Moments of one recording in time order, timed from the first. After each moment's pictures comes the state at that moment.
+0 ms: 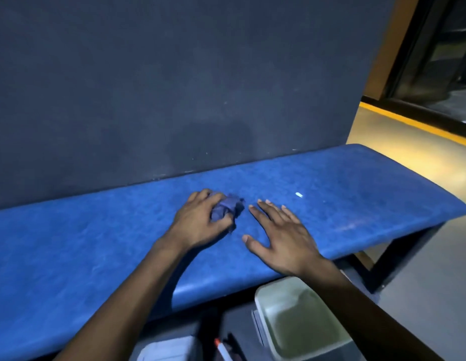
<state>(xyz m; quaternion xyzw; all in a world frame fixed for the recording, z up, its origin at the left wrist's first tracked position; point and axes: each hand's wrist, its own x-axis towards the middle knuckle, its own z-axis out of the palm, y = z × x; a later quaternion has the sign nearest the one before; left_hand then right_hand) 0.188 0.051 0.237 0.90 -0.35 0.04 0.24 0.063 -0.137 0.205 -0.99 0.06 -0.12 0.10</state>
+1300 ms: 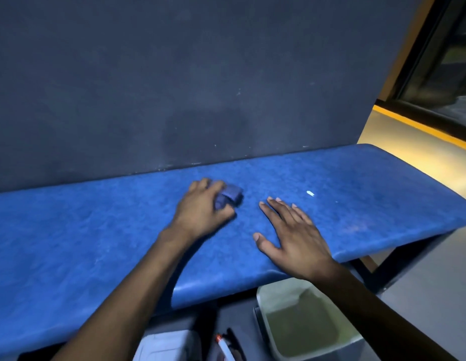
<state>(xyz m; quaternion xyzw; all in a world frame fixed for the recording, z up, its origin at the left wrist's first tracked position) 0.210 0.053 0.231 0.91 -0.31 0.07 0.25 0.062 -0.131 0.204 -0.99 0.08 -0.13 0.08</state>
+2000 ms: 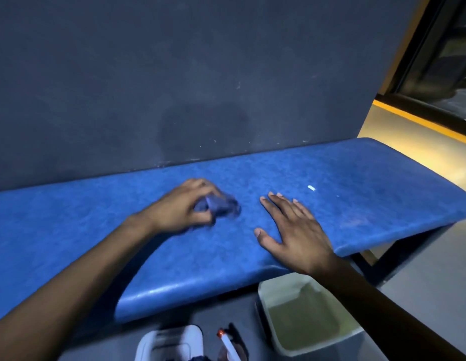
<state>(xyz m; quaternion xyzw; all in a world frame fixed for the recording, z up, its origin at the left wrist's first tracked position) 0.256 0.105 0.236 0.83 -0.52 -0.02 0.21 0.065 -0.130 0.204 -0.99 0.08 -0.12 0.07</state>
